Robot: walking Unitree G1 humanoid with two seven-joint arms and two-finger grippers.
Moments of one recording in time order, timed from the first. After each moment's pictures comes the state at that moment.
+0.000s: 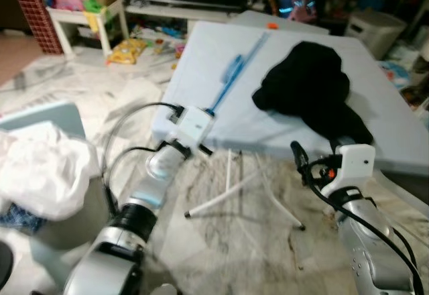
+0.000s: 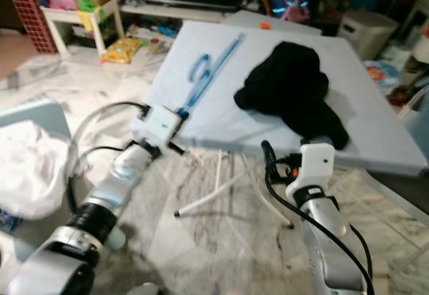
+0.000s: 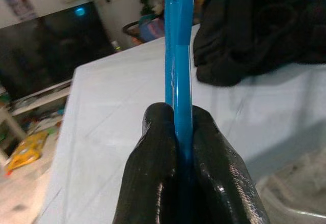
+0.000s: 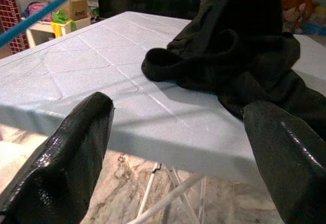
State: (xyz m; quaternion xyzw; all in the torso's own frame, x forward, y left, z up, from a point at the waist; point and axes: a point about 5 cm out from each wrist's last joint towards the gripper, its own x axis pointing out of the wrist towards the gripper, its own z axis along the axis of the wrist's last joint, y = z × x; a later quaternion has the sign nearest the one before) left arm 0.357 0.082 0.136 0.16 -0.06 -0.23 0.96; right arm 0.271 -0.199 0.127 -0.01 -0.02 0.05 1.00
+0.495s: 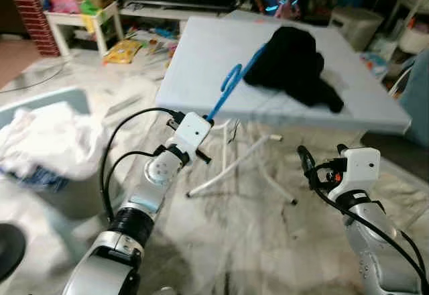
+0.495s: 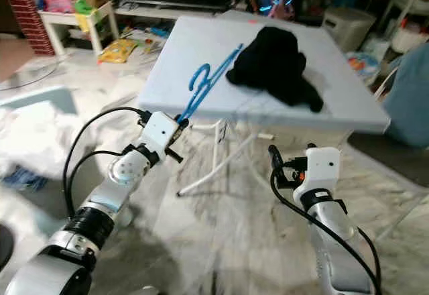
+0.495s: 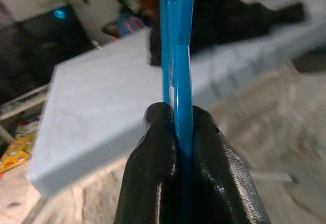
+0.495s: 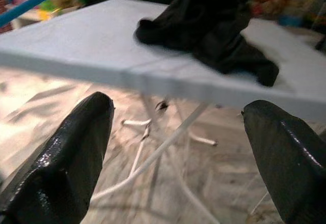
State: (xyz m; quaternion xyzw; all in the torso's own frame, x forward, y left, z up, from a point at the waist) left arm 0.350 0.080 0.121 0.18 -0.04 -0.28 0.94; right arm 0.270 -0.211 0.121 -0.04 0.01 0.05 1.00
